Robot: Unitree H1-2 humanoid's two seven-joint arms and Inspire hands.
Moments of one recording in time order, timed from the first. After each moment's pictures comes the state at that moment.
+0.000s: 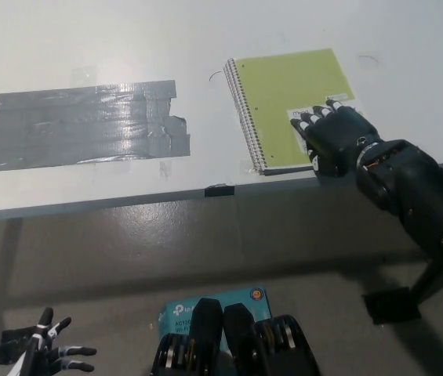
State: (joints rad) left_arm 0.13 0.28 0.10 -0.06 -0.20 0.44 -0.17; right_arm -0.97 -0.35 0.74 0.76 -1.01 0.00 0.24
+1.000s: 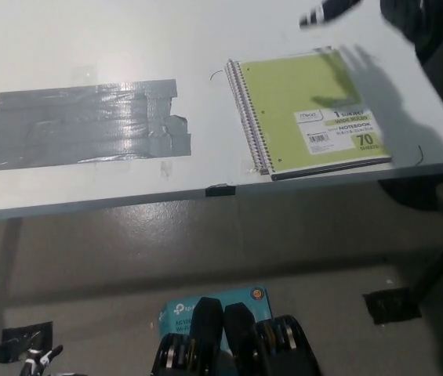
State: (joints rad) left_arm 0.19 0.28 0.11 -0.04 -0.20 0.44 -0.17; right_arm -1.39 -0.36 0.46 0.76 -0.88 0.09 0.44
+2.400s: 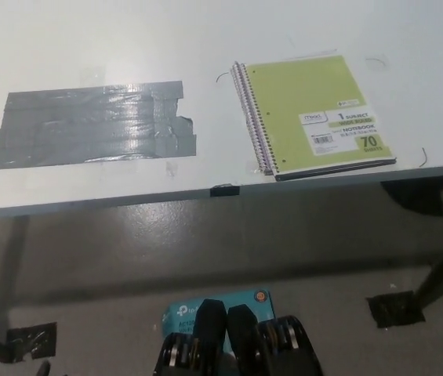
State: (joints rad) left_arm 0.26 0.28 0.09 -0.03 -0.18 0.42 -0.18; right_arm -0.01 -0.41 -0.30 -0.32 -0.61 0.25 0.39
